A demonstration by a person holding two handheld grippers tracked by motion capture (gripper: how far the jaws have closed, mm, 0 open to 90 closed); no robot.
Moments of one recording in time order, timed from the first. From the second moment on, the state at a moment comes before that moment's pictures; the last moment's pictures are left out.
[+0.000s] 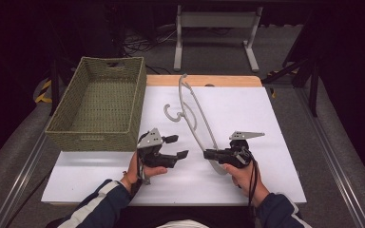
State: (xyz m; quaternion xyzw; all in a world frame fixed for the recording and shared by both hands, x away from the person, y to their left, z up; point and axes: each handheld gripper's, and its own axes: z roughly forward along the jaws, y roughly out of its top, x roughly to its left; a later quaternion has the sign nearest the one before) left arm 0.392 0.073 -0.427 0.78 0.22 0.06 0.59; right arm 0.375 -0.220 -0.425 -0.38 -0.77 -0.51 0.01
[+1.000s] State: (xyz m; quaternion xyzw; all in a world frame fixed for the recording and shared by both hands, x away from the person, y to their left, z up) left arm 0.403 0.062 -0.418 0.74 0.19 -0.03 0.65; right arm 0.349 -0.189 -0.414 -0.27 -0.82 -0.50 -0.12
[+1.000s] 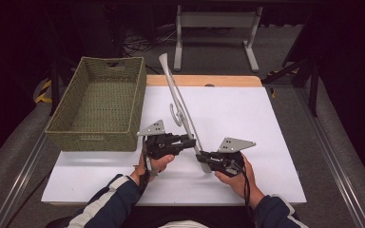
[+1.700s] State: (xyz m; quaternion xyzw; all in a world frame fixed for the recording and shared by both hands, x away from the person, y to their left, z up) left arm 0.388 0.060 -0.398 0.76 0.14 -0.01 0.64; right arm 0.330 -0.171 -0.412 -0.20 -0.82 -0.48 -0.22
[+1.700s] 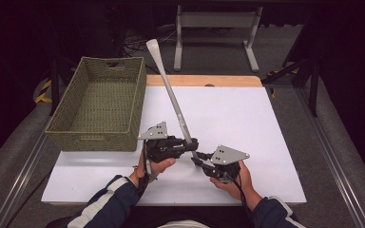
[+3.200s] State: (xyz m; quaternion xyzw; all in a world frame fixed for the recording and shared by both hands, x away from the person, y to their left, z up) left arm 0.412 0.129 -0.247 0.78 0.22 0.20 0.55; right arm 0.328 -0.234 -0.418 -0.29 -0.81 -0.44 -0.24
